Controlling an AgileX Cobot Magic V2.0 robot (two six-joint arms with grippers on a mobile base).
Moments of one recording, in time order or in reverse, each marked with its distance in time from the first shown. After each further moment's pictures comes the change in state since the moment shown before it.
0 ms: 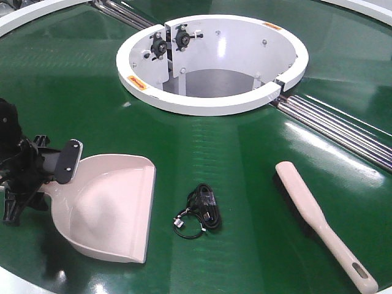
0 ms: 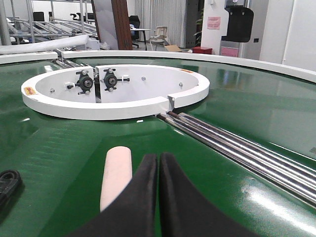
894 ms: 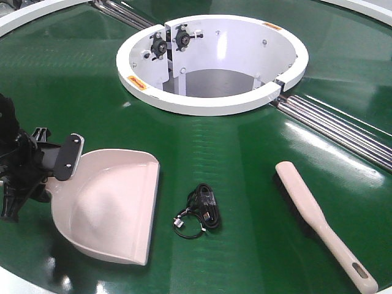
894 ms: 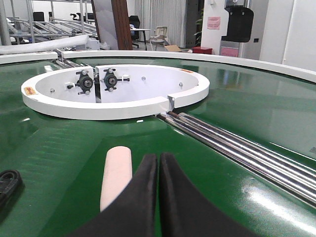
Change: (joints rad) left arm -0.032 -0.062 0.002 0.004 0.014 0.001; right arm 0.000 0.000 0.000 0.000 0.000 0.000
